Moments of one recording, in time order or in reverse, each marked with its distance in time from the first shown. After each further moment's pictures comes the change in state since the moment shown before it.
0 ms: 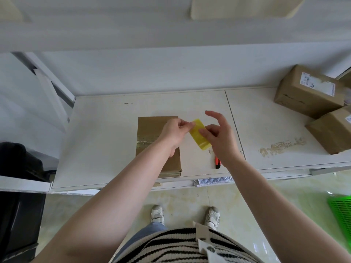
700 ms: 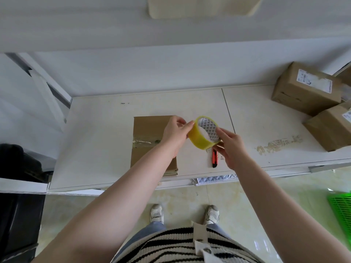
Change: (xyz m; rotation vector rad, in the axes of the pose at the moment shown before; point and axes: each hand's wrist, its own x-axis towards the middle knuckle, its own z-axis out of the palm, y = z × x) left_hand 0.008 -0.010 0.021 -0.135 0.059 -0.014; right_hand 0.000 0.026 -0.033 0.368 0.146 0.502
